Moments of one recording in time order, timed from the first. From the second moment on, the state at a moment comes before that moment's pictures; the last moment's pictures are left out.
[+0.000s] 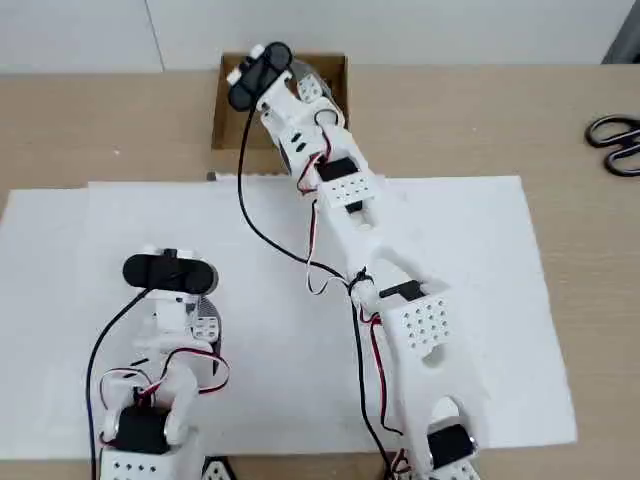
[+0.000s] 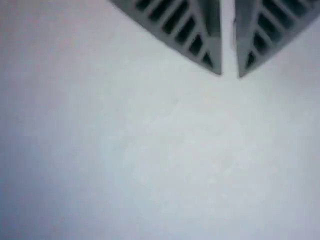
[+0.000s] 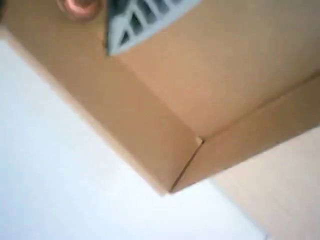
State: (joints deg) left arm 1.0 -101.8 92.9 62.1 3.6; right arm -24.2 48.1 -33.1 3.3 27.5
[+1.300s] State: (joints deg) left arm 1.0 -101.8 92.9 62.1 3.6; right arm -9.8 -9.4 -34.2 95.1 -5.8
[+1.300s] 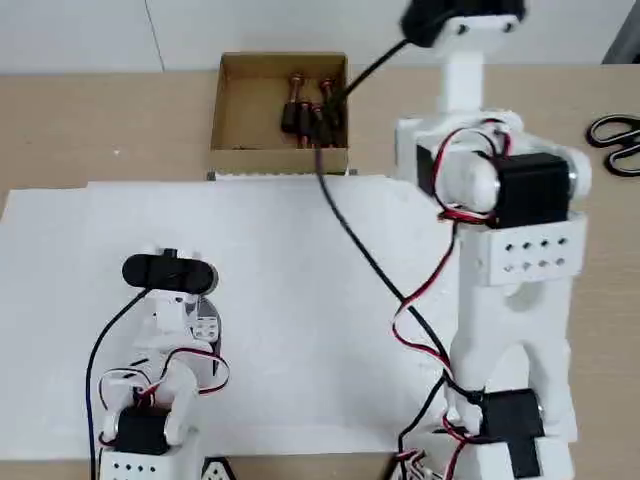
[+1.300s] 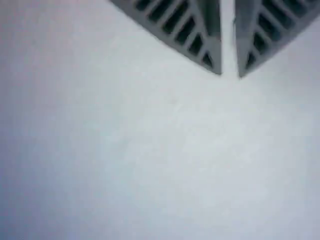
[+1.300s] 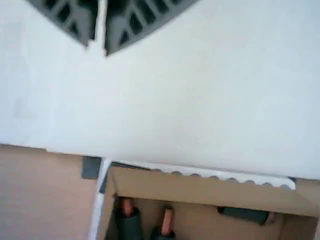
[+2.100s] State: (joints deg) left arm 1.0 -101.8 92.9 62.1 3.6; right arm -7.0 -72.0 62.8 60.1 -7.8
